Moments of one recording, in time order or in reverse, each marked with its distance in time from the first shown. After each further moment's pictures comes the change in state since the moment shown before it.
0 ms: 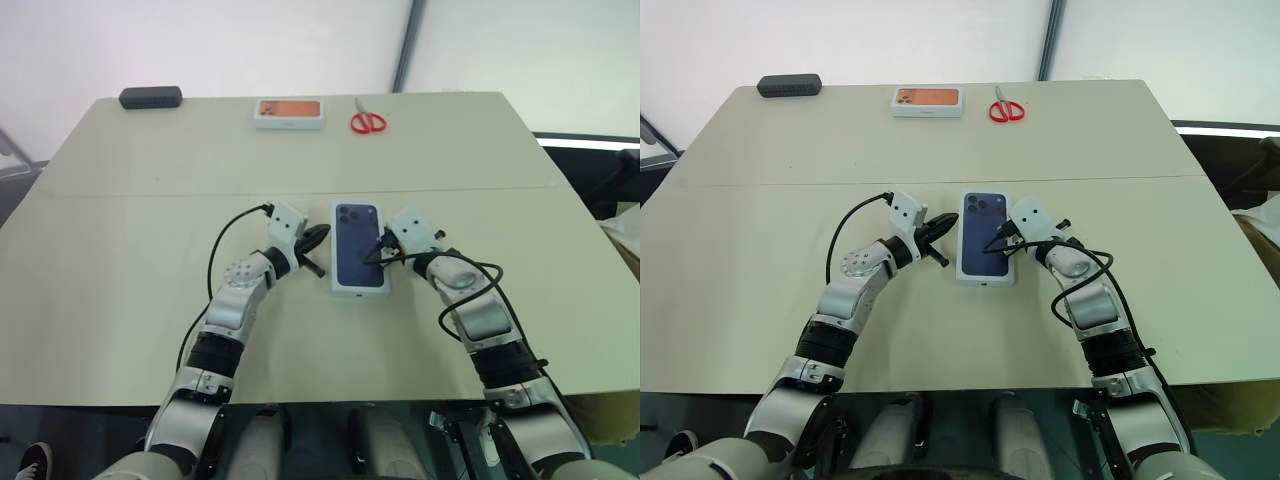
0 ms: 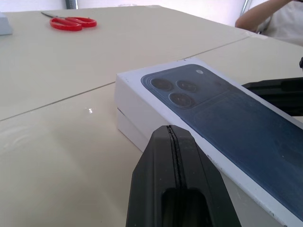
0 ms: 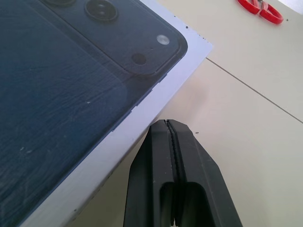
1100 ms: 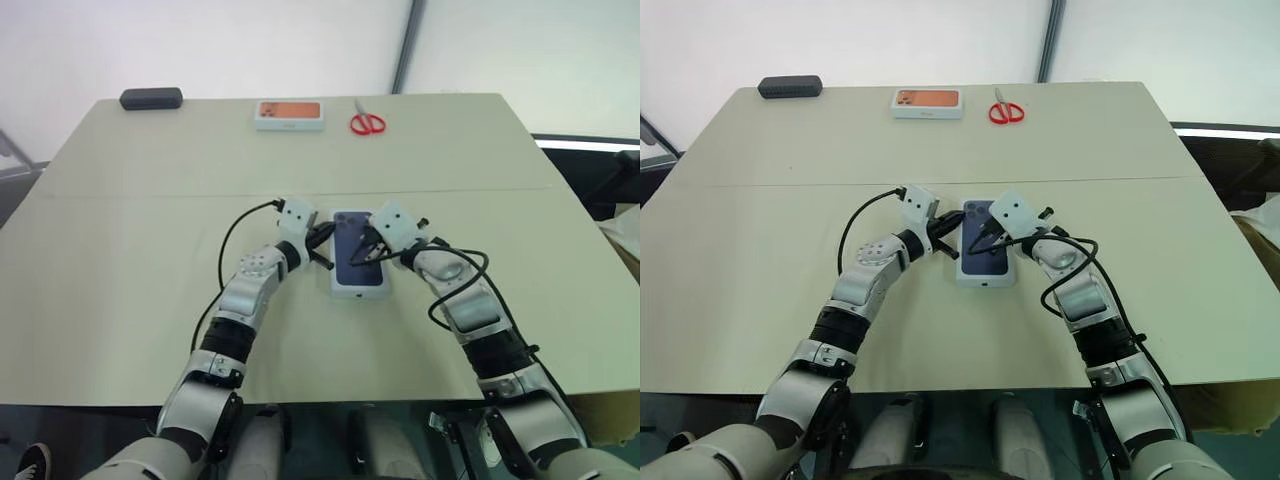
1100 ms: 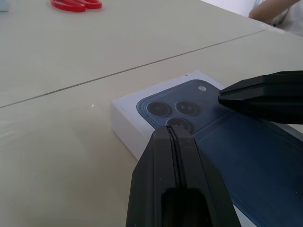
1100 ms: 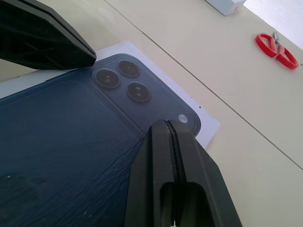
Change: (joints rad) left arm -0.108 -0.047 -0.006 0.112 0.008 0.070 0.081; right arm -0.064 -0.001 0.076 0.006 -0.038 -0.019 0.045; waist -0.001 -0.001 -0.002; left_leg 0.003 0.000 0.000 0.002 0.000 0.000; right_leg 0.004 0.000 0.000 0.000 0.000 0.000
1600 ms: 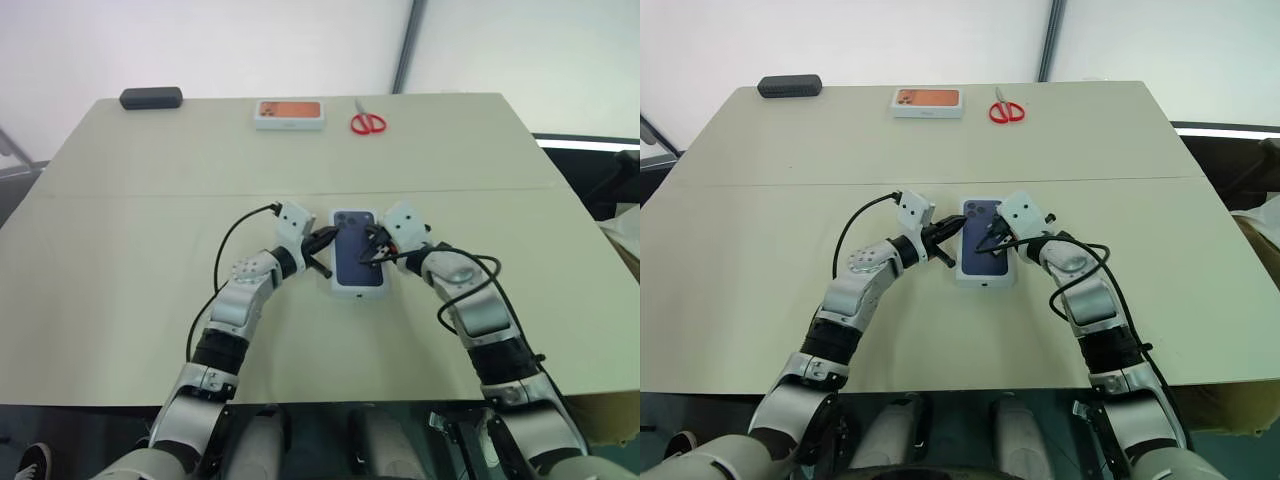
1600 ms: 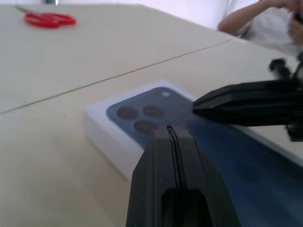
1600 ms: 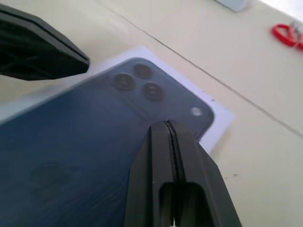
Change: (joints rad) left arm 0.098 0.049 -0.002 -0.202 -0.062 0.005 -0.138; right arm 0.076 0.012 -0.123 -0.116 0.193 0.052 0.117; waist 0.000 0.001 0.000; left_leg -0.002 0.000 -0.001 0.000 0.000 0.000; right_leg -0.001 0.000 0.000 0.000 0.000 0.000
